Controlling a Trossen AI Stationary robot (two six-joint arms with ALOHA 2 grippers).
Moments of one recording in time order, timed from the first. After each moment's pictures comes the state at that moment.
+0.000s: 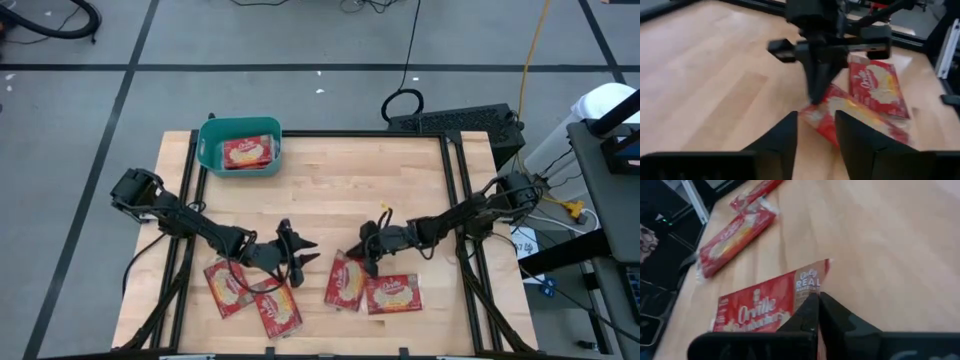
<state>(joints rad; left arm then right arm) -0.41 1.62 0.78 0.37 -0.52 -0.44 0.24 1.64 0.44 0.69 0.05 0.63</state>
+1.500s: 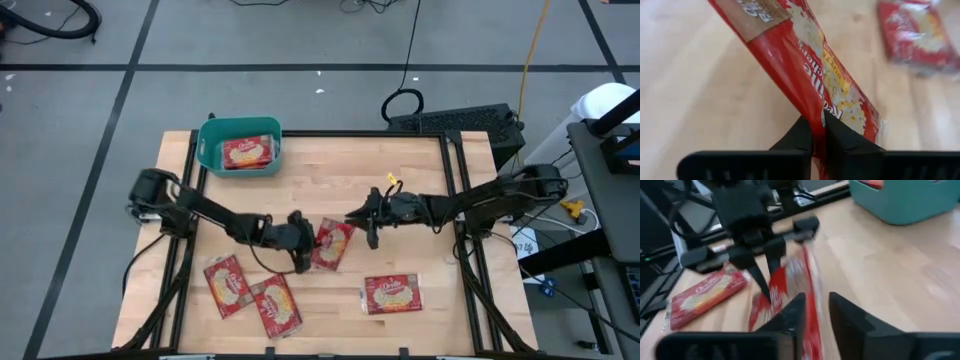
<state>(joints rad) -0.20 1.74 0.79 0.31 -0.20 -0.33 0.03 1.37 0.45 0.58 0.05 0.34</state>
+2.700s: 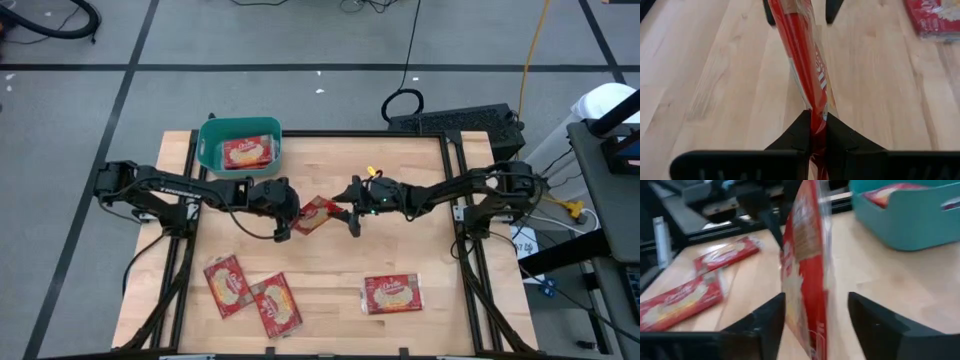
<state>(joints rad) 0.04 1.41 0.79 -0.10 -0.02 0.02 -0.12 1.62 0.60 0.70 -0.10 0.18</state>
